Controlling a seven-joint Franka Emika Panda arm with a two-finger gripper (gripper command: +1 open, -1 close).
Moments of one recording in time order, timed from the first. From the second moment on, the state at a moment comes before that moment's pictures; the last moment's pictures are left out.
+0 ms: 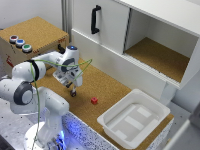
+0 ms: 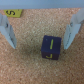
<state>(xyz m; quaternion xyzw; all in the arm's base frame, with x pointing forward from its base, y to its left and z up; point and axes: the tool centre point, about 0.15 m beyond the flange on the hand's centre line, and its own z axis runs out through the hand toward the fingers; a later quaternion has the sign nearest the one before) 0.235 0.064 0.240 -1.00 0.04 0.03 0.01</state>
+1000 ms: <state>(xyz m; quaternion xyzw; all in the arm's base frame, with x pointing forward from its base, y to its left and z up) 0.230 0.070 0.222 -0.99 0.08 0.07 0.03</state>
